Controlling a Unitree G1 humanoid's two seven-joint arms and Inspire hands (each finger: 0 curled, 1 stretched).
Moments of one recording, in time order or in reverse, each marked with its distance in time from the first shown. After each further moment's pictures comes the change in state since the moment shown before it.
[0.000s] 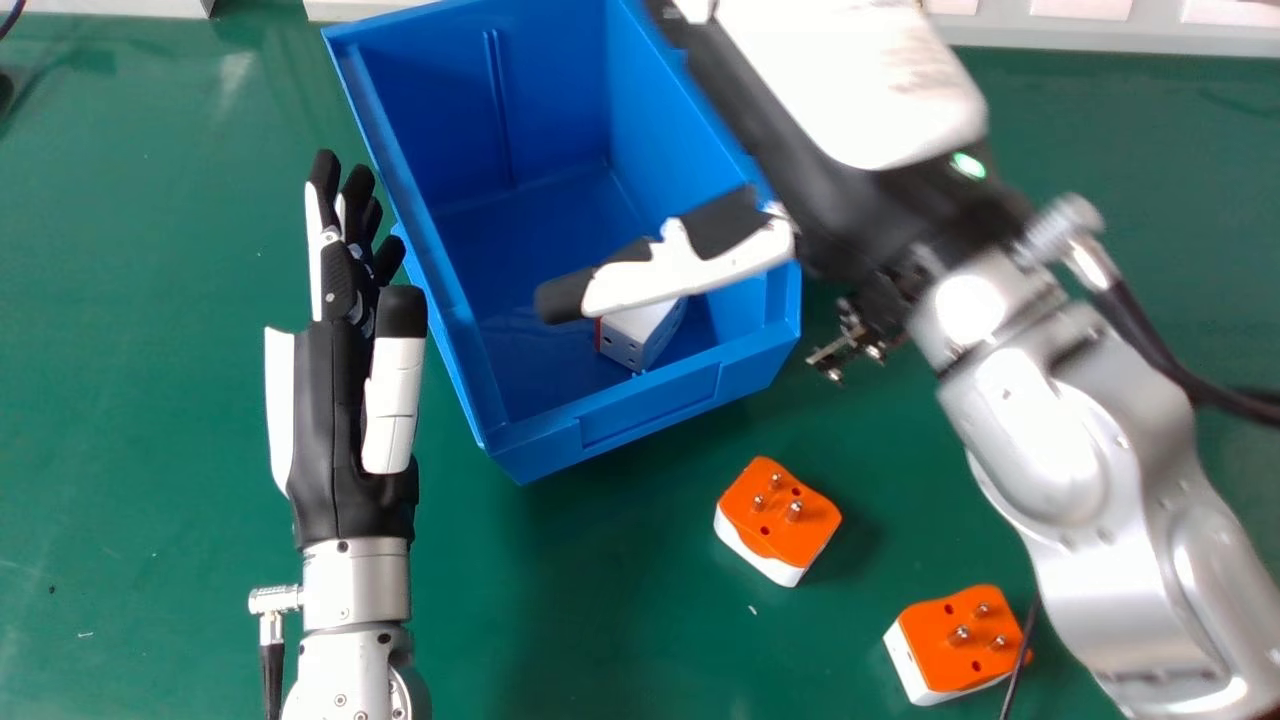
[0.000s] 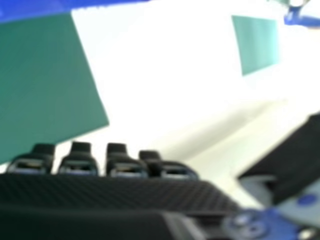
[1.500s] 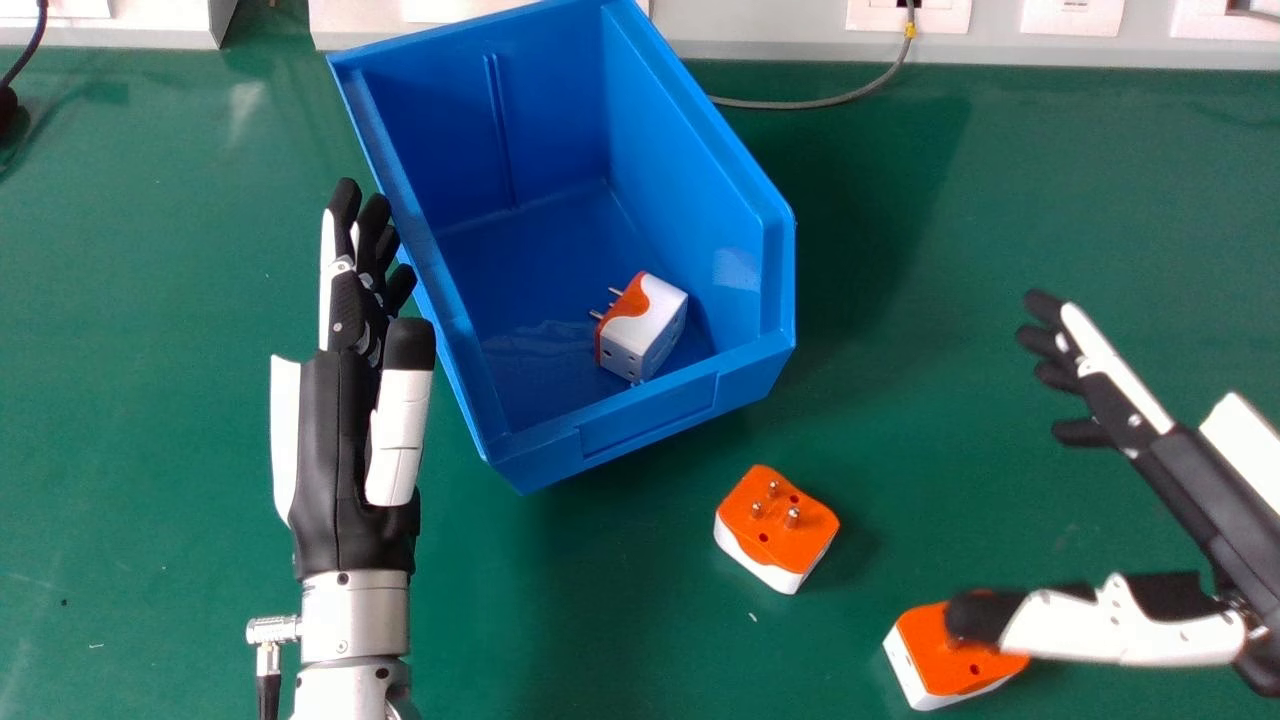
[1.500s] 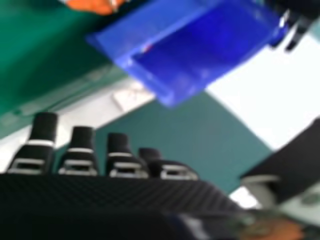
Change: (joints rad) left arm 0.063 0.001 -0.016 -0.045 -0.002 0.004 -0.022; right arm 0.916 -0.258 -0.578 -0.410 0.569 0.075 0.493
